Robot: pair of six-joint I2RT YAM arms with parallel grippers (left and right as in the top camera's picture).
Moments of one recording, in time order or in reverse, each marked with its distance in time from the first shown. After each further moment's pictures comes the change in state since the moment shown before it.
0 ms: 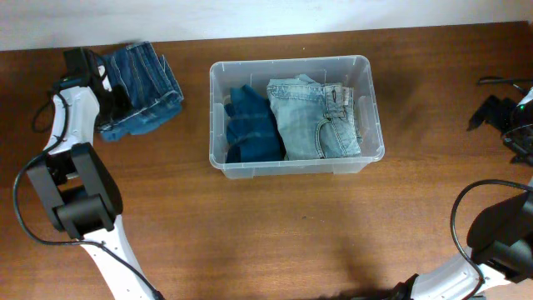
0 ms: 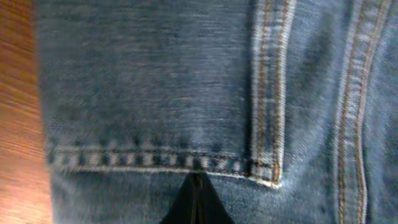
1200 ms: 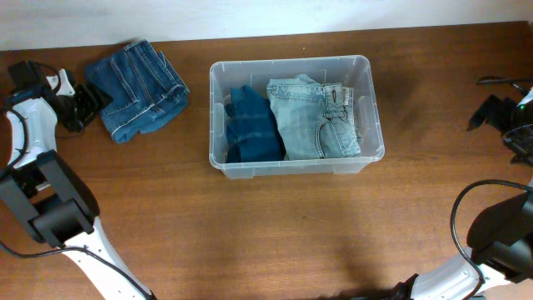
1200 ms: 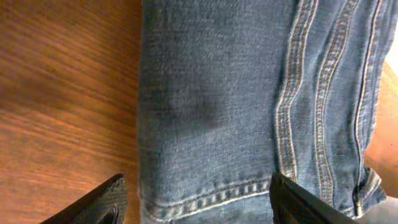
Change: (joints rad) left arm 0.201 0.032 0.058 0.031 0.400 -0.024; right arm 0.000 0.000 0.000 0.000 0.000 0.000
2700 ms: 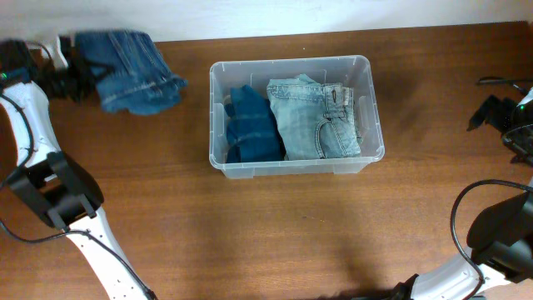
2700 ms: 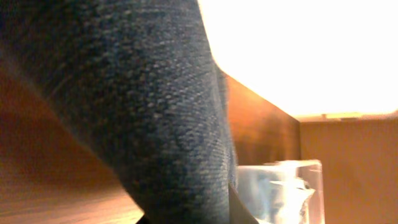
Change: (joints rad) left arm 0.003 0.242 0.515 -0.206 0.520 0.001; right arm 0.000 0.000 0.000 0.000 0.000 0.000
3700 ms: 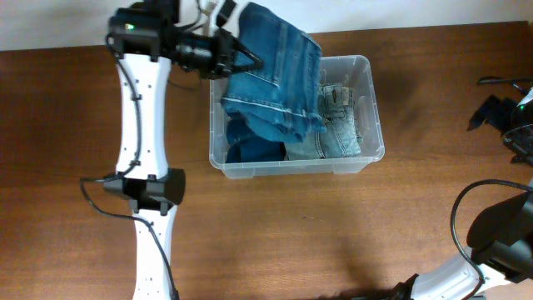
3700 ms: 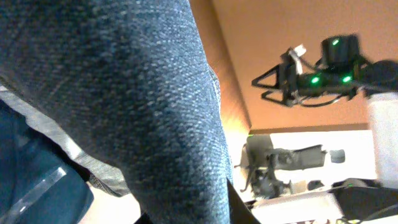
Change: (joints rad) left arm -0.633 -0.071 0.618 -0.722 0.059 0.093; right arm 0.000 0.000 0.000 0.000 0.000 0.000
